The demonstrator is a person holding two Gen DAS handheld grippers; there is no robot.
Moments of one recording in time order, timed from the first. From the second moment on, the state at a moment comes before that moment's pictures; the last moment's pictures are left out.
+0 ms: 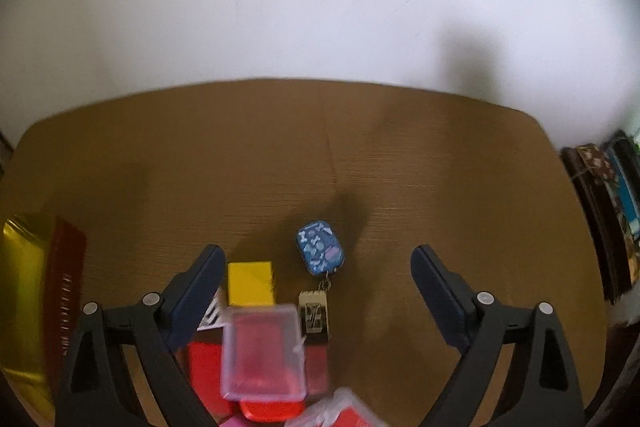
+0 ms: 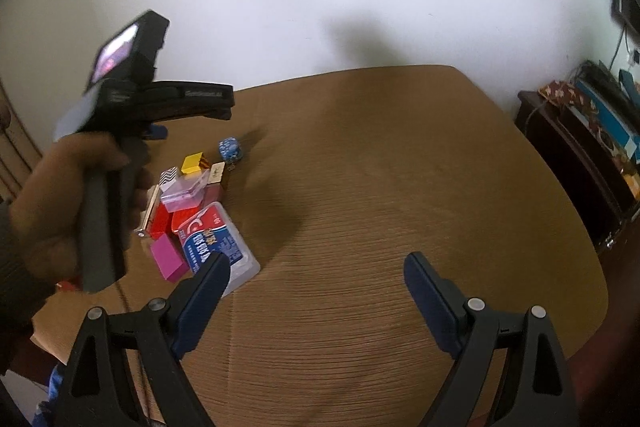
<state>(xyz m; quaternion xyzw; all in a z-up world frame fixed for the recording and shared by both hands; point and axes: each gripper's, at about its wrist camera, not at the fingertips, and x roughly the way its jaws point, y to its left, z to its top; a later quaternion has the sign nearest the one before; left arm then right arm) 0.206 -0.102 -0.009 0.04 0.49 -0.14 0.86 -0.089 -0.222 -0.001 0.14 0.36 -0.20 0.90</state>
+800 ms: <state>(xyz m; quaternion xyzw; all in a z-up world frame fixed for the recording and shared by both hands) 0.233 -0.104 -0.006 0.04 0.52 -0.13 0.84 -0.091 -0.242 -0.003 0.15 0.34 -0.20 0.91</state>
